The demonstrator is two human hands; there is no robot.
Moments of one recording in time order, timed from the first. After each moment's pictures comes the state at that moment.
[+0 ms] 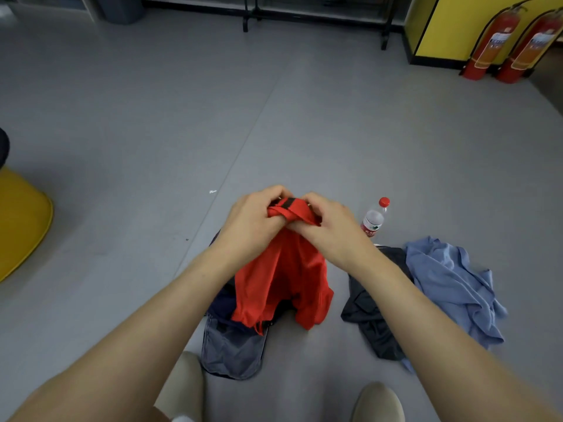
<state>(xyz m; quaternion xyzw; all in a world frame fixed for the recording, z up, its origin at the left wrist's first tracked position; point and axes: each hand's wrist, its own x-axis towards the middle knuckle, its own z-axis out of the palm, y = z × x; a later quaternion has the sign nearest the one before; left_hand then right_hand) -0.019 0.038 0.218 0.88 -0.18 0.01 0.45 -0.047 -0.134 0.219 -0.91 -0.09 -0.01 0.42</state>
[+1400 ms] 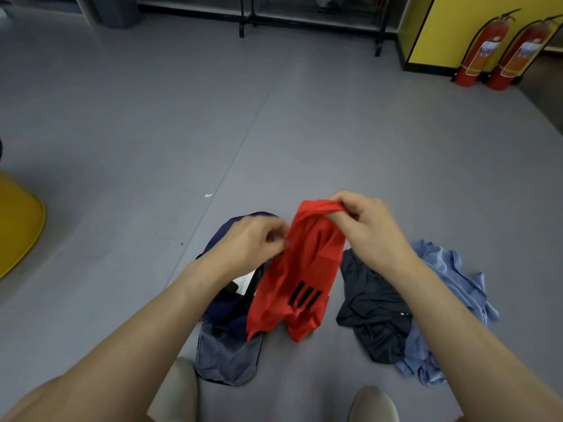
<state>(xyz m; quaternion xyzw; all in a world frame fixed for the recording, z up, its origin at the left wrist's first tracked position) -0.022 0.041 0.199 0.92 -0.21 -0.10 0.33 -0.063 -0.176 0.247 -0.89 -0.09 -0.07 0.45</state>
